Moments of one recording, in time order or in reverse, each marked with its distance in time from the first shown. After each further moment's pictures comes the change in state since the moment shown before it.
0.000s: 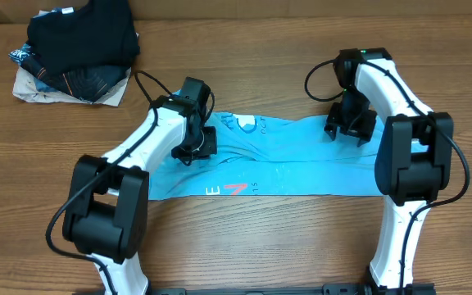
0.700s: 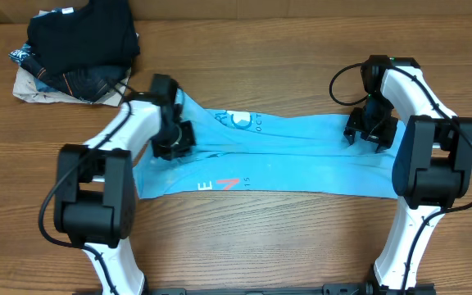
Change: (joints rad) left arm 0.185 0.074 0.020 -0.009 0.090 -0.003; right arm -0.121 -0.042 -0.113 0.096 0.002 -0.084
